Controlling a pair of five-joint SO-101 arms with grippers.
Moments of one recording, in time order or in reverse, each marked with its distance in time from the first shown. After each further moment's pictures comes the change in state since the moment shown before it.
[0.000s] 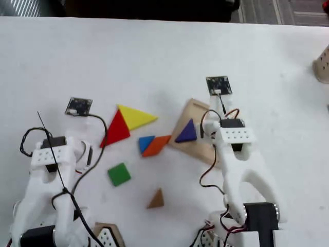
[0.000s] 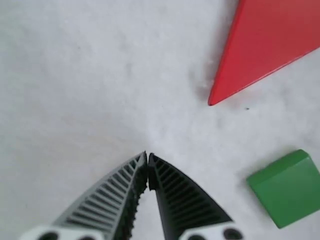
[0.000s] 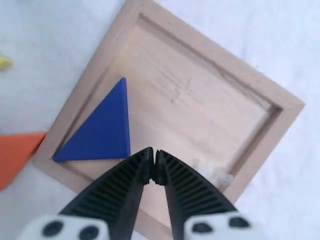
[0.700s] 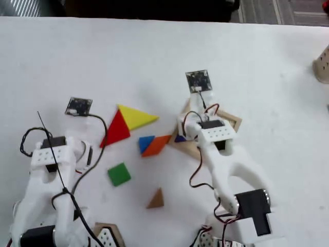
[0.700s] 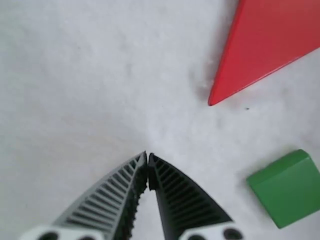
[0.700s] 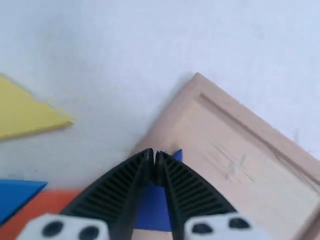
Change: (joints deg) left arm 0.0 0.0 0.0 0.0 0.0; right arm -8.7 6.9 0.0 -18.5 -3.2
